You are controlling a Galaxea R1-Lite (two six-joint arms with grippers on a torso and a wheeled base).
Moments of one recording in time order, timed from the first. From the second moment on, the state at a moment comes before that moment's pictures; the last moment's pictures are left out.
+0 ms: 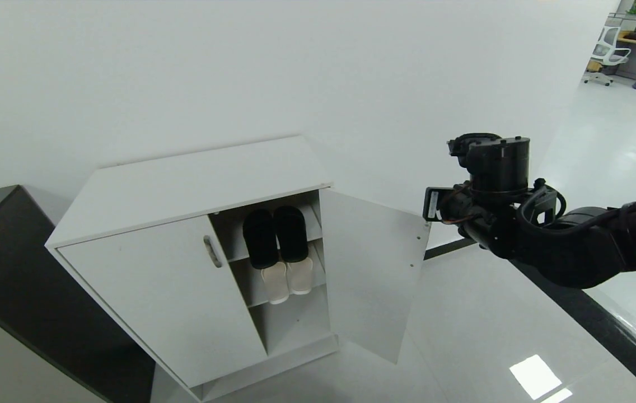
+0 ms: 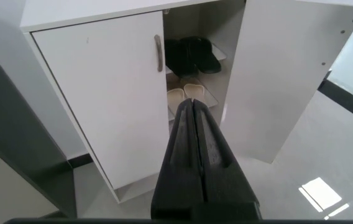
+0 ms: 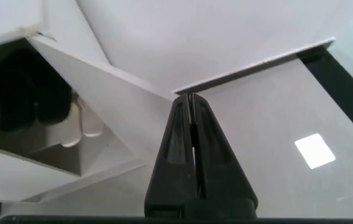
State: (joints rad) left arm 0.00 0.00 0.00 0.00 -0.02 0.02; right arm 0.57 1.90 -1.22 -0.47 -0.51 0.20
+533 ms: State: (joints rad) left arm 0.00 0.00 0.00 0.00 -0.02 0.02; right arm 0.50 2.08 -1.46 -0.41 -0.44 0.20
